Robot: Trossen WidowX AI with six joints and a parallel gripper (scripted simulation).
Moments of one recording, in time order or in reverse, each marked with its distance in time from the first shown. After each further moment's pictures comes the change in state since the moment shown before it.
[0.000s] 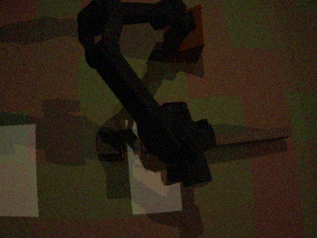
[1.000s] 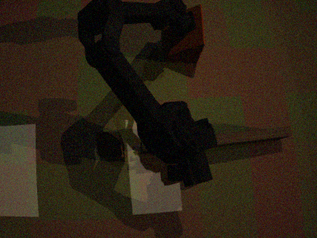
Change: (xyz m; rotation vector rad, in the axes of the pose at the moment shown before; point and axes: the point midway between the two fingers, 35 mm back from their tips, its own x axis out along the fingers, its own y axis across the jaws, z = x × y) arm -0.005 0.000 0.000 -0.002 0.002 0.000
